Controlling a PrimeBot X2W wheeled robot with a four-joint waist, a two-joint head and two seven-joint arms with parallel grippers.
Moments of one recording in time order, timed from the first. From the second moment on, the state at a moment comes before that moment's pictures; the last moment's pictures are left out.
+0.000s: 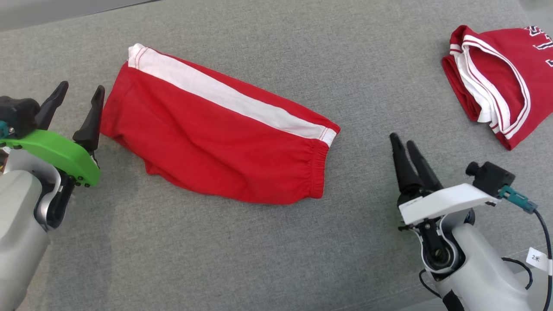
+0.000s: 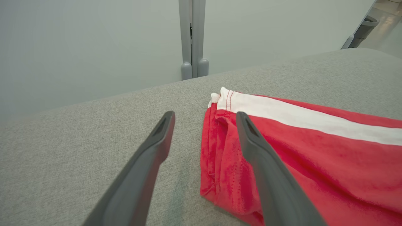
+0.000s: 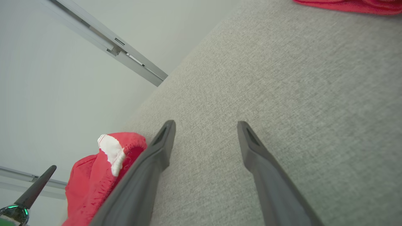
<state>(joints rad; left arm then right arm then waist) -0.80 0.60 -0.78 0.65 -0.92 -0.13 -0.26 -0.38 -0.13 0.29 0.40 1.01 0.13 -0.26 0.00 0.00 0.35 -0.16</state>
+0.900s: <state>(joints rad) -0.83 0.54 -0.96 0.85 -1.02 -0.13 -0.21 -0.35 -0.05 0.08 0.33 0.71 0.13 -0.26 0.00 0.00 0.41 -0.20</state>
